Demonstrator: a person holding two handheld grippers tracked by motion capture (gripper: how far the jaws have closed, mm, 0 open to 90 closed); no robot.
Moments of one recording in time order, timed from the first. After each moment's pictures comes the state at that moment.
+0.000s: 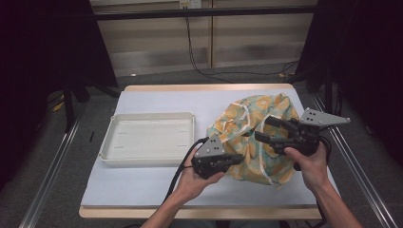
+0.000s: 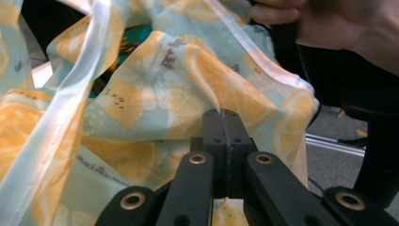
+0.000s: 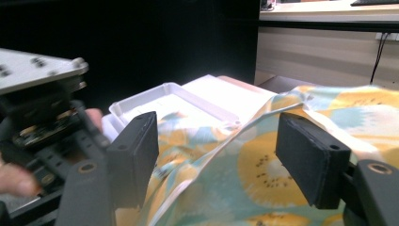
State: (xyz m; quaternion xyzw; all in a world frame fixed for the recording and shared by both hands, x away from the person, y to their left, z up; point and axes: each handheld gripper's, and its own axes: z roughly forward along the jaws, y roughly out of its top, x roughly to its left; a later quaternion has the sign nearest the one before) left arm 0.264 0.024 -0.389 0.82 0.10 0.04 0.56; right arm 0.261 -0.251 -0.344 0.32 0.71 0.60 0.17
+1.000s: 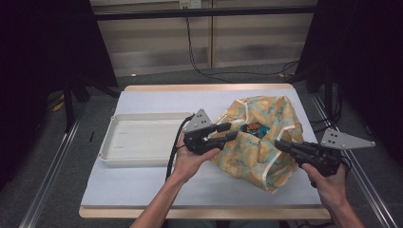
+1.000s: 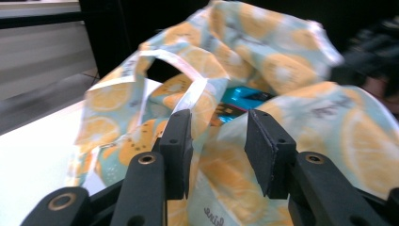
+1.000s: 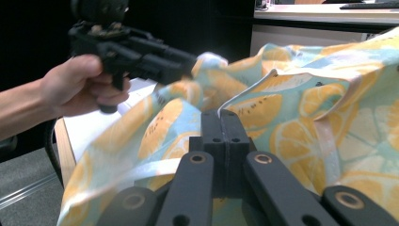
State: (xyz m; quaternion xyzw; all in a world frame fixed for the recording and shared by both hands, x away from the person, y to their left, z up) left arm 0.316 0.038 -0.365 0.77 0.18 0.08 0.60; right arm 0.215 -0.286 -0.363 0.32 0.72 0.59 0.19
